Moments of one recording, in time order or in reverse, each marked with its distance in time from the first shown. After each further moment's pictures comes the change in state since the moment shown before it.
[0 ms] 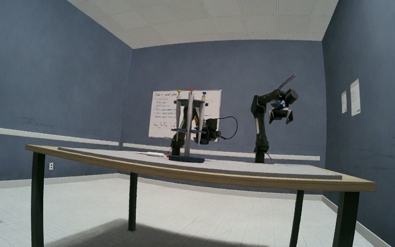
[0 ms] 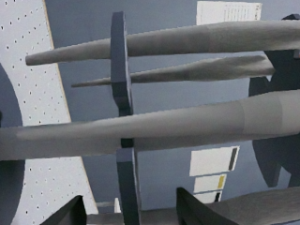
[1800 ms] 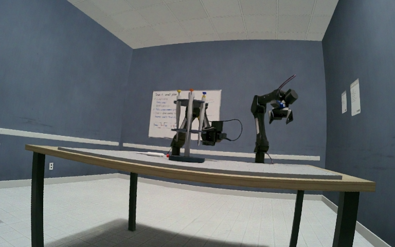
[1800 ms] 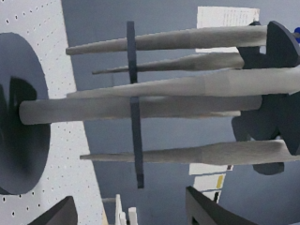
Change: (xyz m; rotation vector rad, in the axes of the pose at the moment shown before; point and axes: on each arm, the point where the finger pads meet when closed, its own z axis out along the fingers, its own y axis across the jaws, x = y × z) left arm 0.000 0.000 0.000 0.000 0.000 0.000; right arm -0.002 0.003 -0.076 -0.013 -0.012 -0.013
